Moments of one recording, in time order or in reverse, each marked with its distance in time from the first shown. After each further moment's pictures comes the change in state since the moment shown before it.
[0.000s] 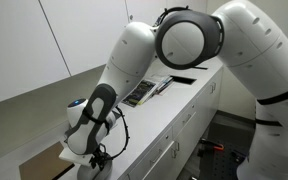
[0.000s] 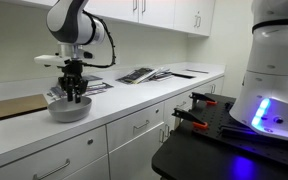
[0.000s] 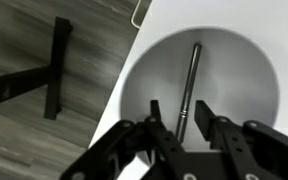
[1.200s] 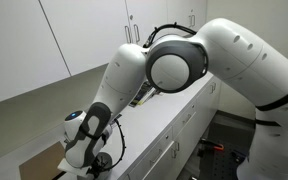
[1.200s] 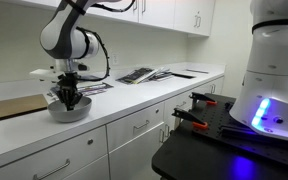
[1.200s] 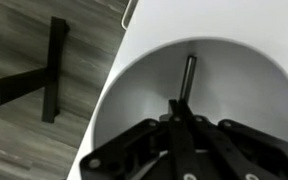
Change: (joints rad) arm 0.036 0.152 -0.019 0.143 0.001 -0.008 0.031
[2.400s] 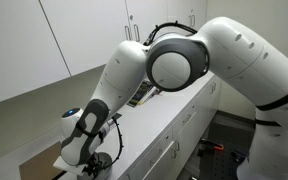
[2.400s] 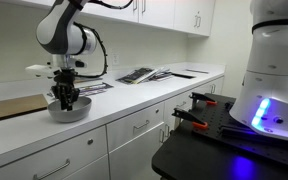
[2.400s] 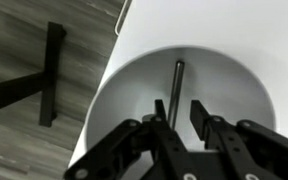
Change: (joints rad) arm 0.002 -0.011 0.003 0.021 0.017 -0.016 0.000
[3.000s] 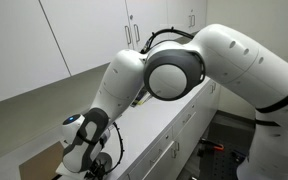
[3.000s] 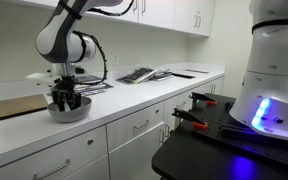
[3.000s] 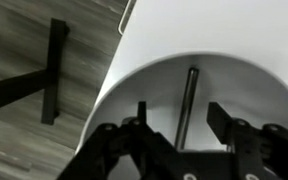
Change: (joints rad) arm 0.021 0.061 -0.014 0.037 0.000 0.000 0.000
